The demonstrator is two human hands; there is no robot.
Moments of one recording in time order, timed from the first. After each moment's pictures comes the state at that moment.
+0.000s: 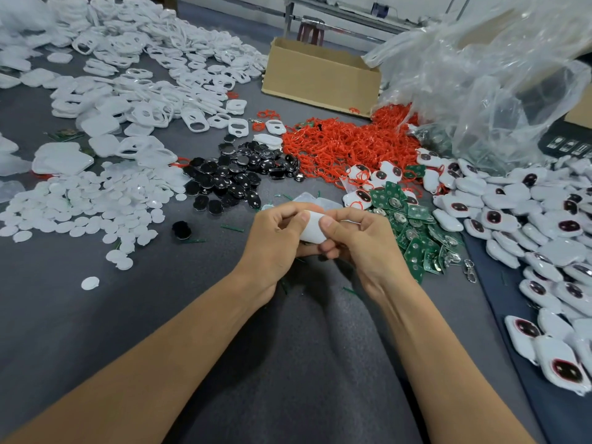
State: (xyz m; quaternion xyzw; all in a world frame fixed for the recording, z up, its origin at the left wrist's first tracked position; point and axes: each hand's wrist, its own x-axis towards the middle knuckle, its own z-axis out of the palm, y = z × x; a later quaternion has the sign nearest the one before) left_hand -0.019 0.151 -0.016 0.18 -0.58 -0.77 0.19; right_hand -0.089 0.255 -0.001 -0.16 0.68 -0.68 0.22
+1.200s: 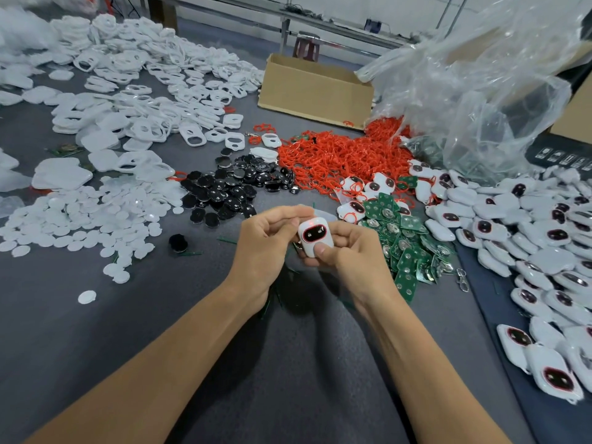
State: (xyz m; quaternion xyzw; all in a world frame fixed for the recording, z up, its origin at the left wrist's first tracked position) left_hand -0.021 0.145 -0.016 0.17 -0.59 -0.75 0.25; right_hand -0.086 0.252 -0.011 -0.20 0.68 -0.68 0.20
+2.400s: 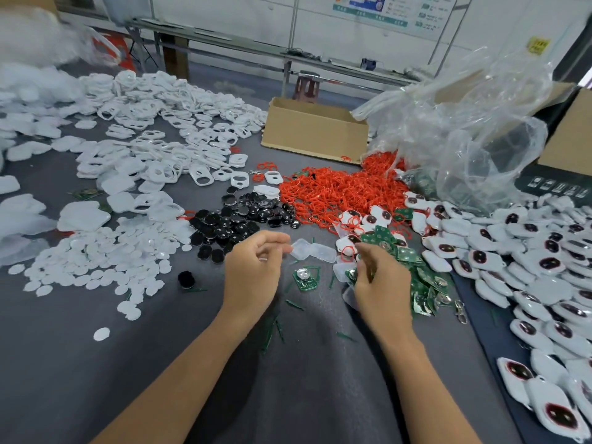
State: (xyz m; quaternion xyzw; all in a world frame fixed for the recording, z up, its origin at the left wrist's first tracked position) left_hand -0.024 0.124 -0.018 0.21 -0.71 -0.58 0.33; right_hand -0.113 0.282 -0.015 -0.26 0.87 -0.39 -0.17
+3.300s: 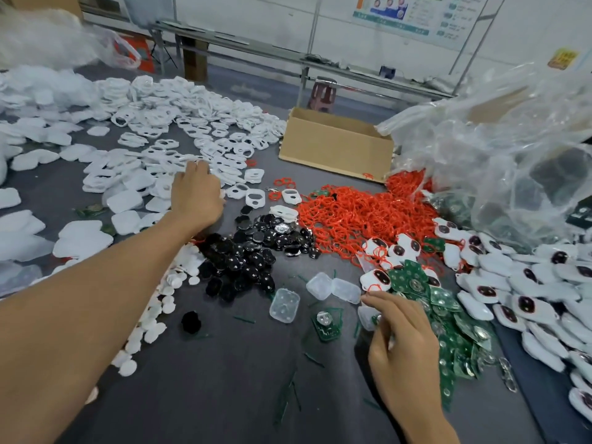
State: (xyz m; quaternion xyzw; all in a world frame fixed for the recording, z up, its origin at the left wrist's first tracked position) left_hand -0.116 -0.089 0.007 0.33 -0.93 0.00 0.17; right_hand -0.110 0.271 -0.031 -0.34 0.84 -0.33 -0.25
